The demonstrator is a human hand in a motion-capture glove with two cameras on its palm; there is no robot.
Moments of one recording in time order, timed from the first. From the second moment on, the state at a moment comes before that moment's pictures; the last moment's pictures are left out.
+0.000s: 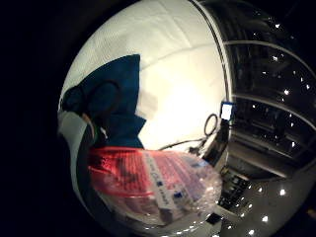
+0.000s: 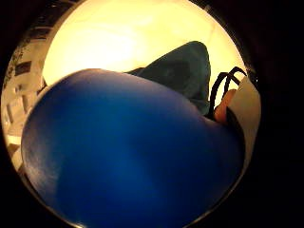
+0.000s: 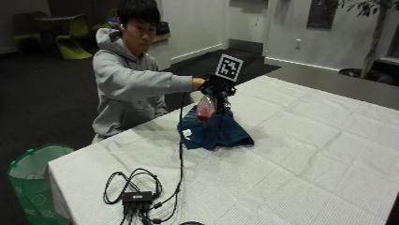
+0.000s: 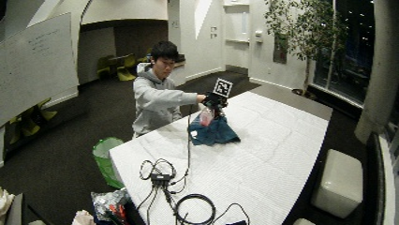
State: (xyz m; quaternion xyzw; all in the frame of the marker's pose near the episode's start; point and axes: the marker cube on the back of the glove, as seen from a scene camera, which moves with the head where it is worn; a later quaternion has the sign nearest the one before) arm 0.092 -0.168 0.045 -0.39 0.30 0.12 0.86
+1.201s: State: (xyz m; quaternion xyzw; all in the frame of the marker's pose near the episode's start) arm 0.042 -0.189 0.082 -0.32 0.22 0.10 0.92
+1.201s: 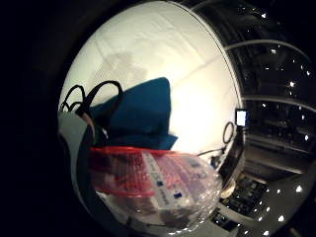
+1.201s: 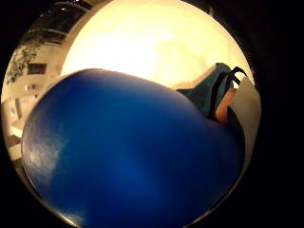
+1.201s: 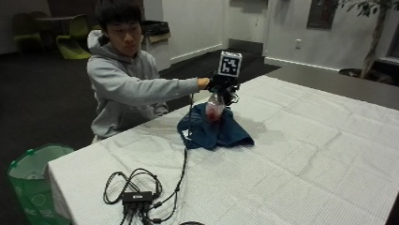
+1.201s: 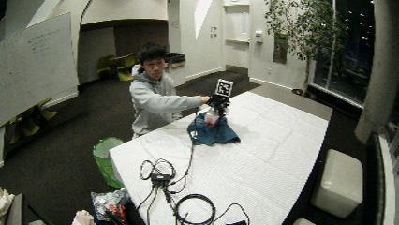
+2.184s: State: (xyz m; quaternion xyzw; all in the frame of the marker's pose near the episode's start) arm -0.021 -0.255 0.075 0.09 -0.24 0.15 0.96
